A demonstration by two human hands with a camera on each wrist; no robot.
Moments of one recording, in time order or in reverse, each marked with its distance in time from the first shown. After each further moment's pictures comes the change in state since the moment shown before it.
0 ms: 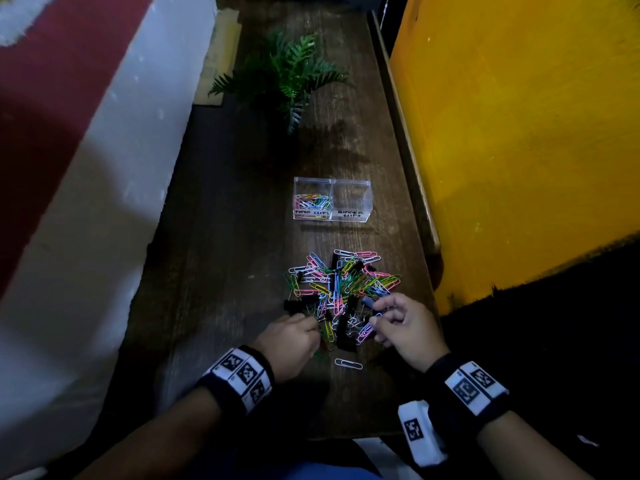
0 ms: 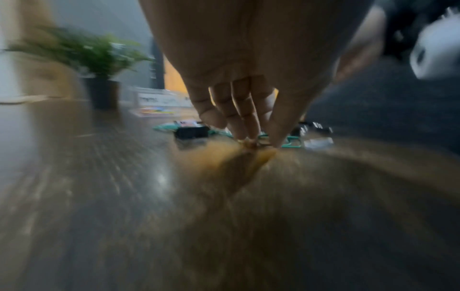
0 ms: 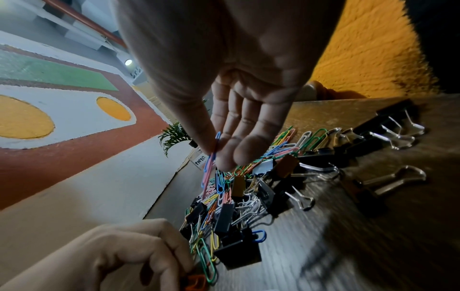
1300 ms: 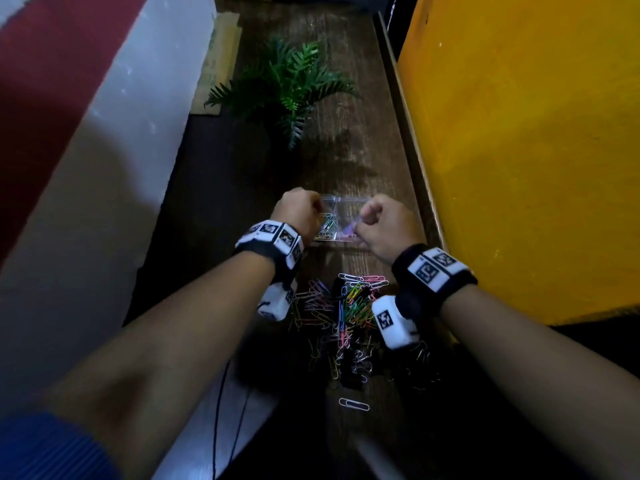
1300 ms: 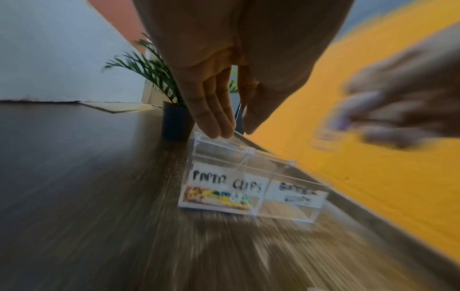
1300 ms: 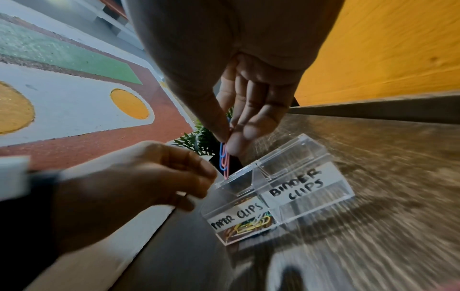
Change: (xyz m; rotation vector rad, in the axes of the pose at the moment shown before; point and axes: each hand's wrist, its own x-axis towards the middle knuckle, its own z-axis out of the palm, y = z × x) left_hand 0.177 -0.092 -0.131 -0.254 0.328 -0.544; right_hand 0.151 -0.124 0.006 -0.324 0.138 -0.256
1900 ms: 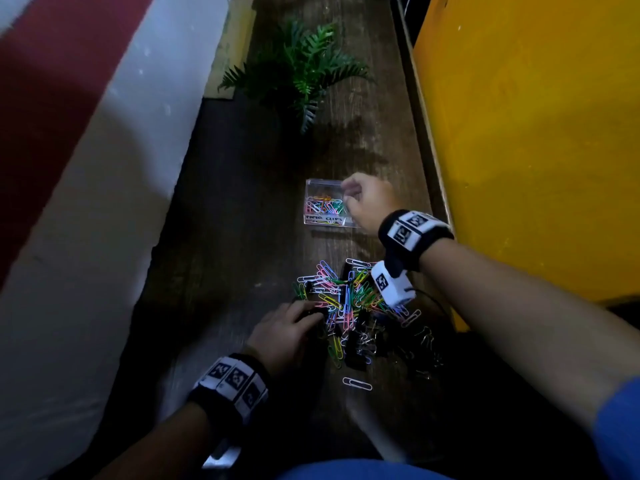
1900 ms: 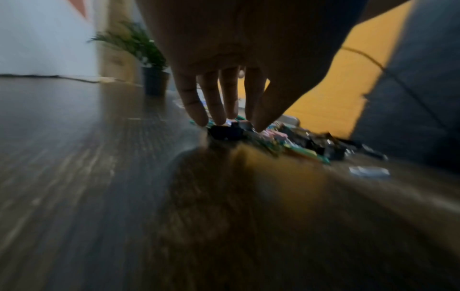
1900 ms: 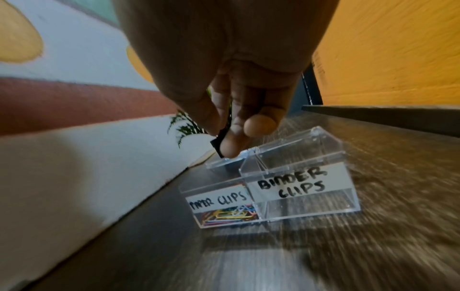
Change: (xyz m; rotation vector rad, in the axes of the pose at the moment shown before) left_hand -0.202 -0.069 0.069 0.165 -0.203 0.312; right_hand 0.035 -0.003 0.027 -0.232 -0.100 -0.154
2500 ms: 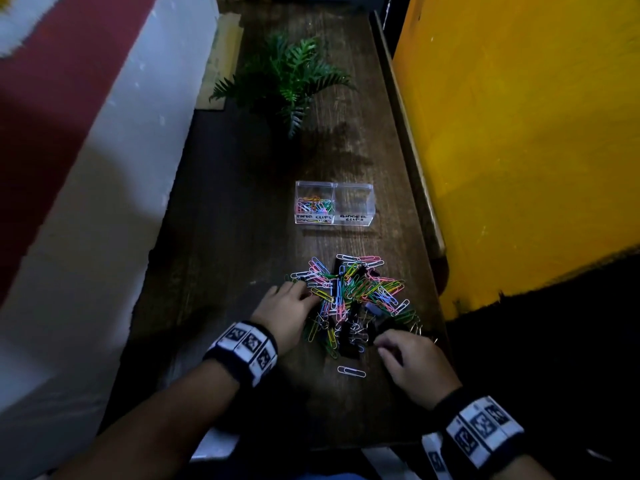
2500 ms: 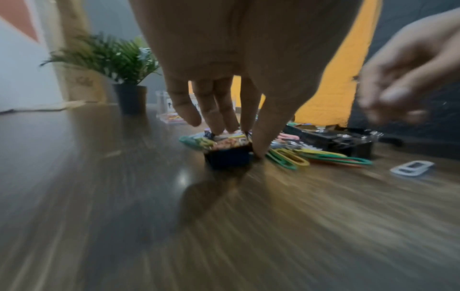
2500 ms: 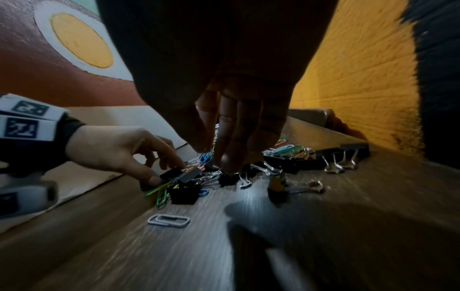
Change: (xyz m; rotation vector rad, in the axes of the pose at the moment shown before) left_hand 0.023 0.022 -0.029 0.273 -0.139 -0.026; right_hand -0.253 0.073 0.021 -0.080 -0.181 0.057
